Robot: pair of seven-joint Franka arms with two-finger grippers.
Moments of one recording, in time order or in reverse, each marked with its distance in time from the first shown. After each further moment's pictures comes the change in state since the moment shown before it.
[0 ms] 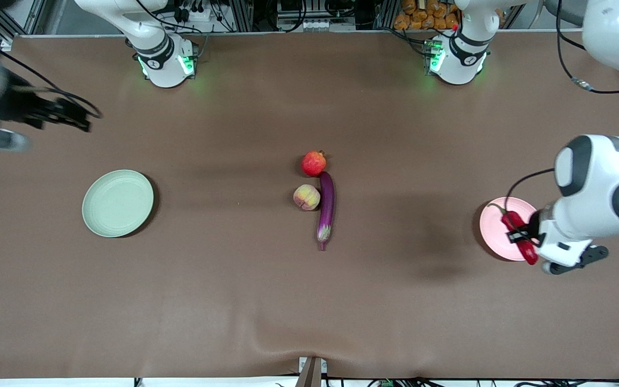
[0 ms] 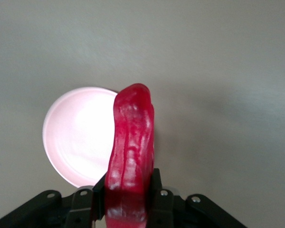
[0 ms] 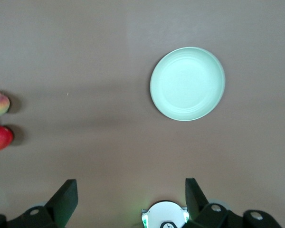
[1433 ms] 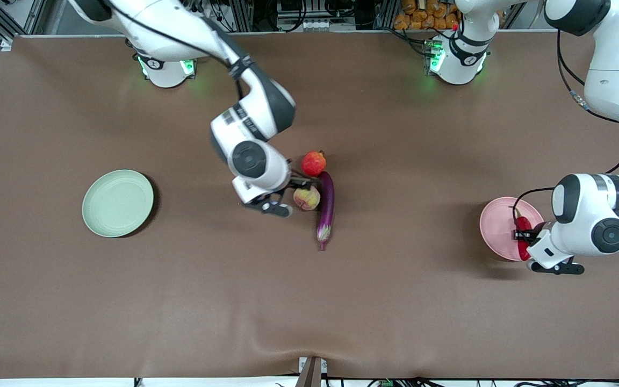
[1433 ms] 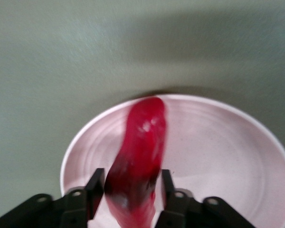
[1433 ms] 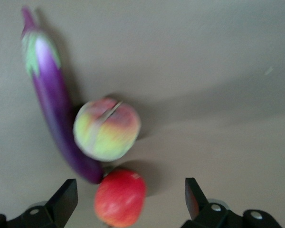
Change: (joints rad) left arm 0.085 0.205 0.028 -0.032 0.147 0.126 0.366; right arm 0.552 0.574 0.009 0.001 0.207 0.660 0.699
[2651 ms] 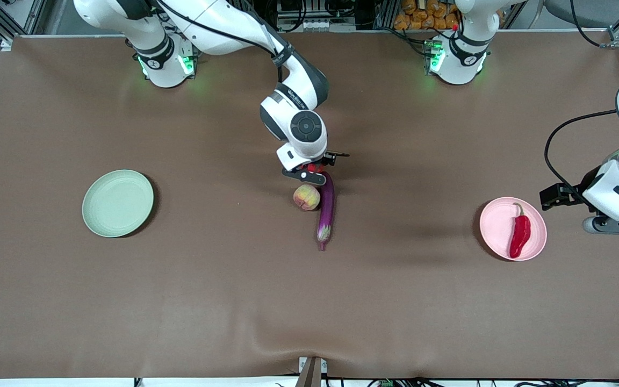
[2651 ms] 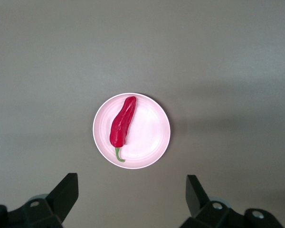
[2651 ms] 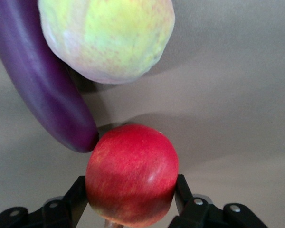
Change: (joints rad) left arm 0.000 -0.449 -0.125 0.027 -0.148 -0.288 -0.007; right arm 0.174 0.048 -0.010 -0.131 -0.047 0.170 0.132
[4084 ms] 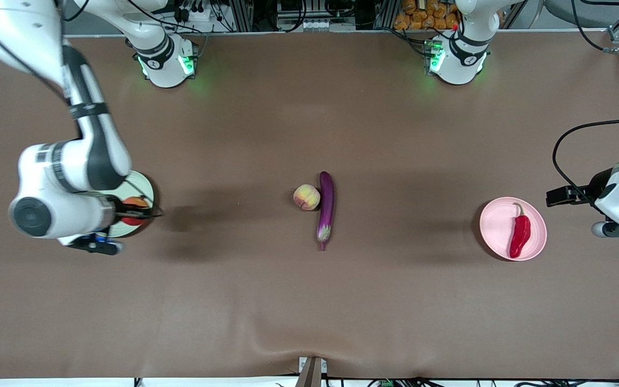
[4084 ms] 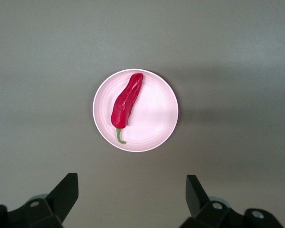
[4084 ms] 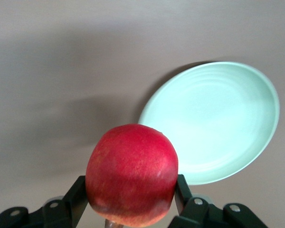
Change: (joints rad) left arm 0.047 0.042 0.007 0.013 -0.029 -0.074 -0.007; right arm -0.814 -0.206 -0.040 -0.045 -0.197 -0.392 -0.819
